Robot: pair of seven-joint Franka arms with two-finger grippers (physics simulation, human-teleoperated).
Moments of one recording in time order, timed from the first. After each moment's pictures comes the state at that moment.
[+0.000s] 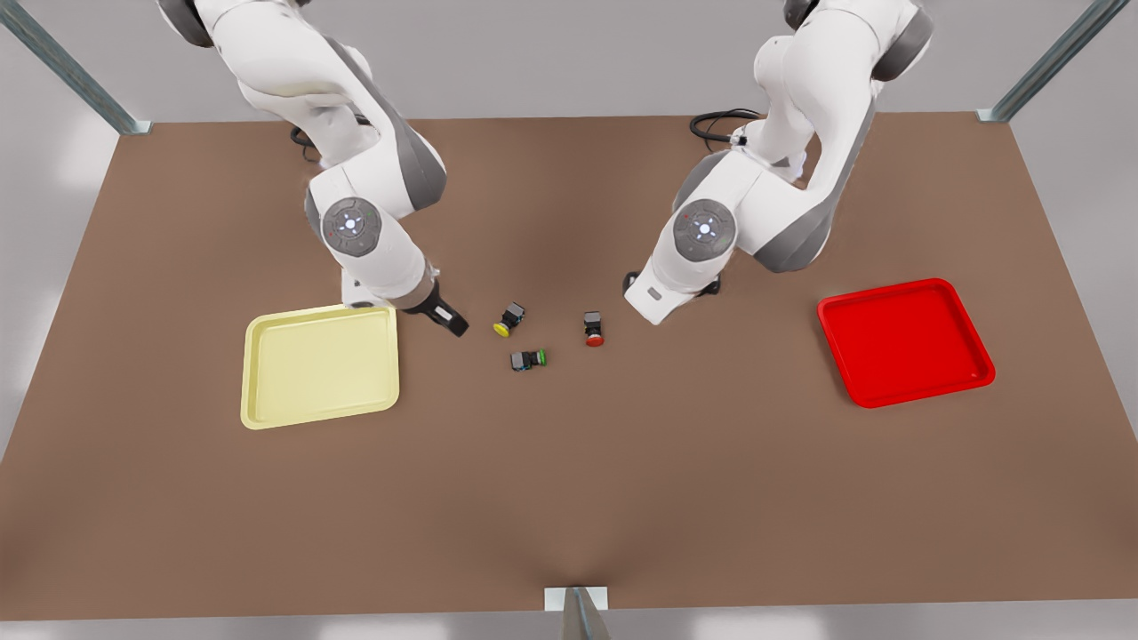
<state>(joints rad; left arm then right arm) -0.35 0.44 -0.35 -1.33 0.03 1.56 -0.70 0.16 0.23 0.40 -1.75 0.02 1.94 1.16</state>
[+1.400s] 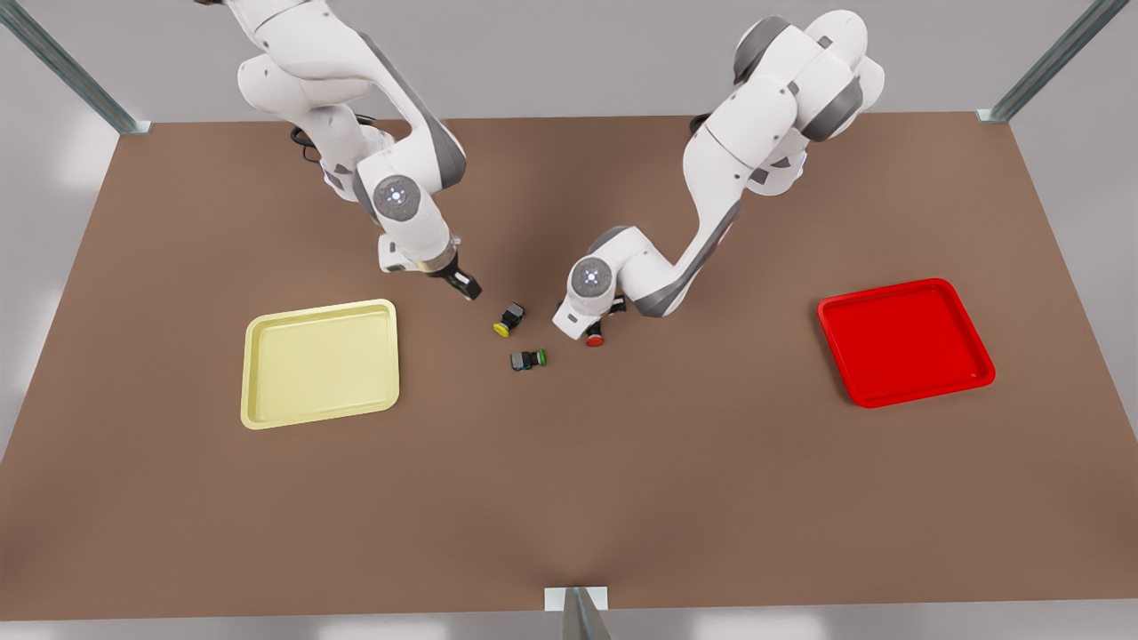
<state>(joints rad) -0.52 0.70 -0.34 -1.75 0.11 2.22 -0.96 0.18 0.04 0.42 -2.32 0.12 2.35 1.17</state>
